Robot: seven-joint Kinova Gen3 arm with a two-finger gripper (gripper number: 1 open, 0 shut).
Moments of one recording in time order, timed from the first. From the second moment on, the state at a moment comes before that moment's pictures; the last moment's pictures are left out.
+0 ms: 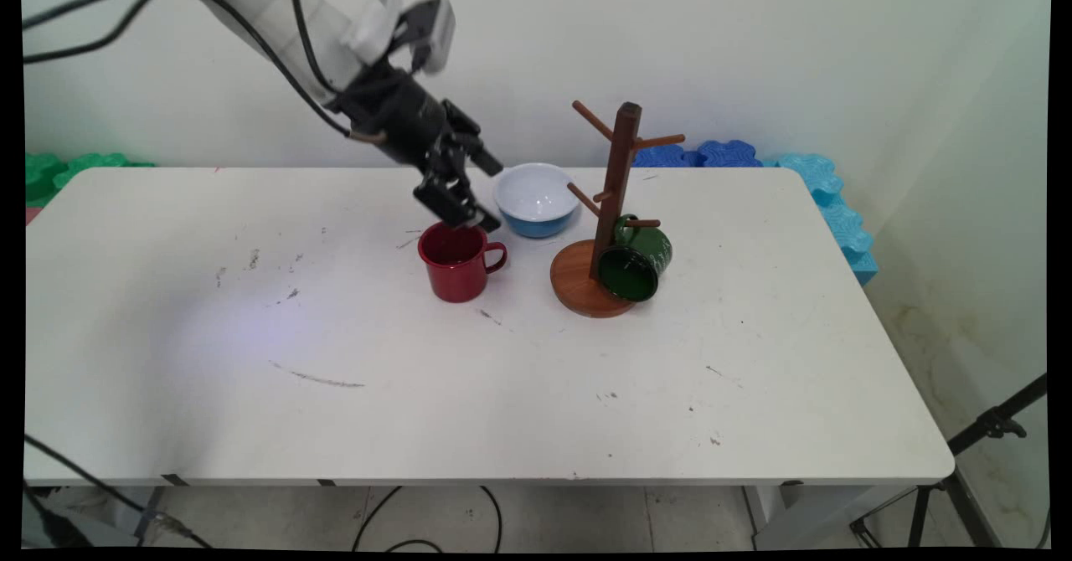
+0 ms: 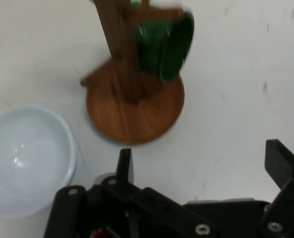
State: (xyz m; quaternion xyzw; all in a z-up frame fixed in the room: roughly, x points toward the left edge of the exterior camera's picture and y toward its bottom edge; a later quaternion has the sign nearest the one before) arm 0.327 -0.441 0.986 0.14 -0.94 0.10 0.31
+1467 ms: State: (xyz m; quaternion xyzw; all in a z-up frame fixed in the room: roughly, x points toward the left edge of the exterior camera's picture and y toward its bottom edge) arm 0.216 -0.355 0.917 0.44 -0.79 0.11 0.40
